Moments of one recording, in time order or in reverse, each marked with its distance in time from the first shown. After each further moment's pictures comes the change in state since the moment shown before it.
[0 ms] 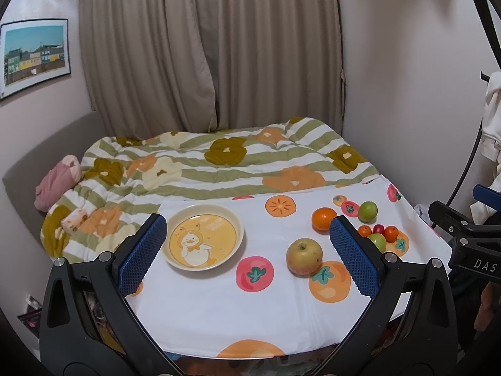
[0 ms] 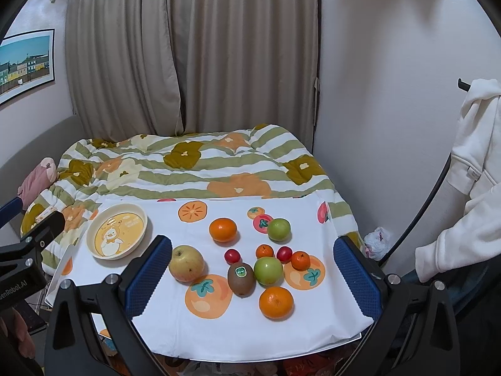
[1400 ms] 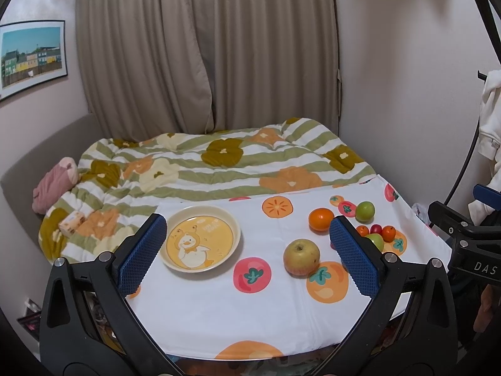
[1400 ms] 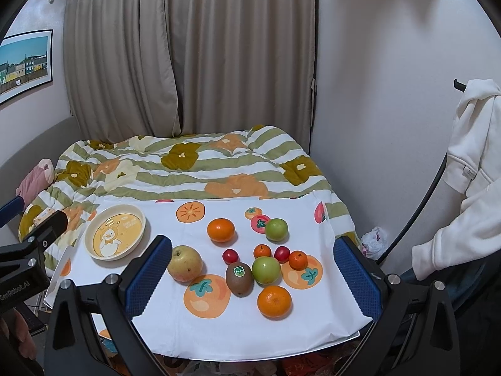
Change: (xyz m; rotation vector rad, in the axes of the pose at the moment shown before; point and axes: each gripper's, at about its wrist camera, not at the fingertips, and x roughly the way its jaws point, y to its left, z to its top) left arm 0.001 -0.003 0.002 0.008 -0.003 -0.013; right arm -0.001 -0.004 -0.003 0.004 -0.004 -0.004
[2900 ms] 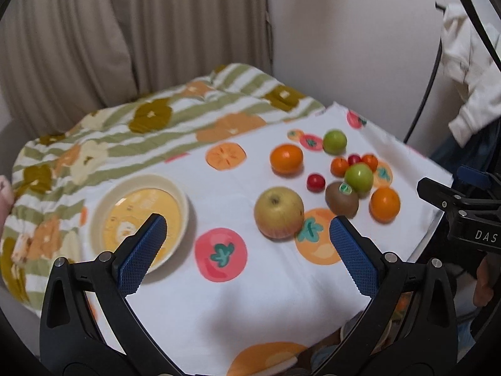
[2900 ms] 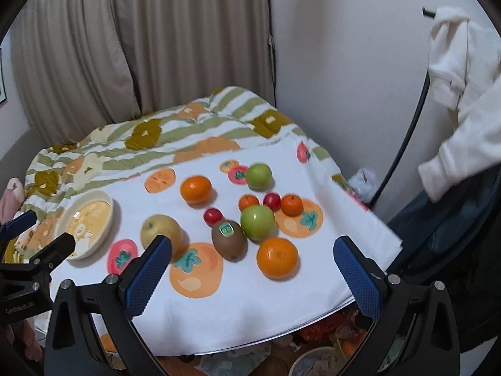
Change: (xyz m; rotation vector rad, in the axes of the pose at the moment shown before) left arm 0.116 -0.004 -0.051 0.221 0.223 -0.331; right arm 0.064 0.003 -0.064 0.196 0.171 -0.144
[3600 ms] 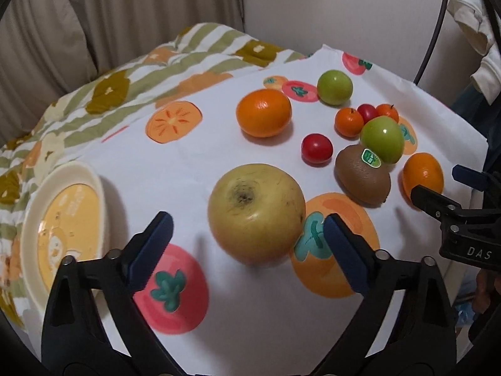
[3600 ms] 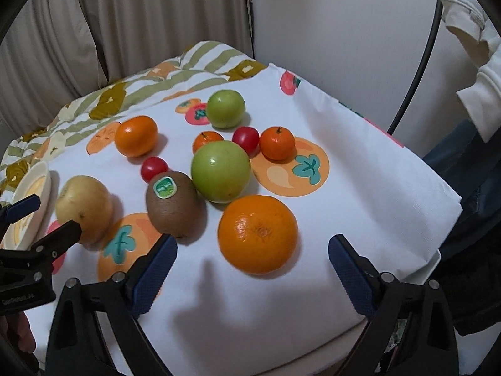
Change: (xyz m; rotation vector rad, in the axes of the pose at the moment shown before) left arm 0.130 -0.027 -0.008 0.089 0.166 -0.085; right arm 0.114 -0.026 -0.031 0.049 0.163 -0.060
